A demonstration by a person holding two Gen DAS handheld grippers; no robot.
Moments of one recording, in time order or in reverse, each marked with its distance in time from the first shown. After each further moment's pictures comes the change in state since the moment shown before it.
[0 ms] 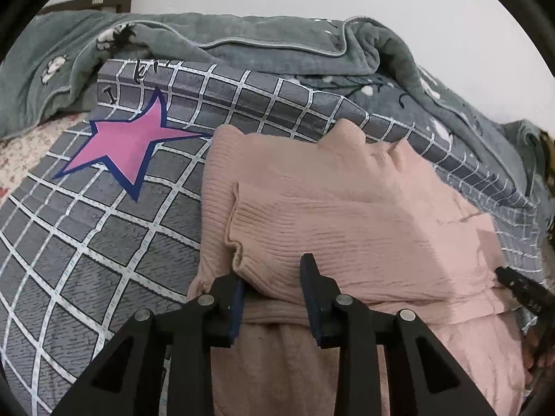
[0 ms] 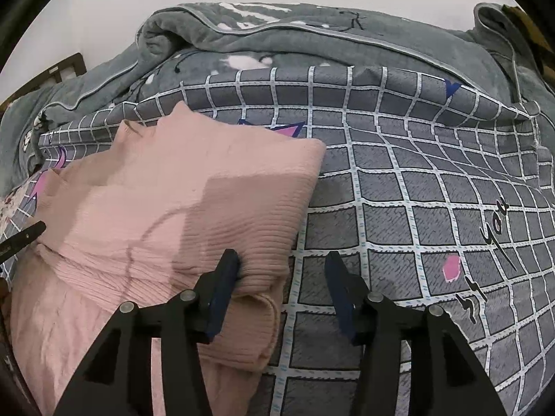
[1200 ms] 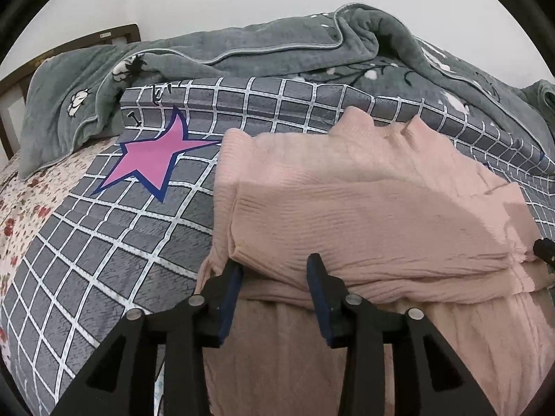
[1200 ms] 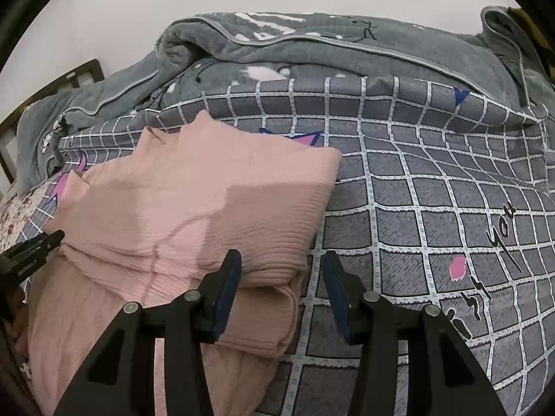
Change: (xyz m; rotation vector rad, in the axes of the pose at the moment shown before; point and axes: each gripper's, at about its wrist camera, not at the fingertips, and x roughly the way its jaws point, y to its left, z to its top) left arm -0.017 -0.029 -0.013 0.085 -0.010 0.204; right arm -0.016 0.004 -0.003 -0.014 -0.027 0.072
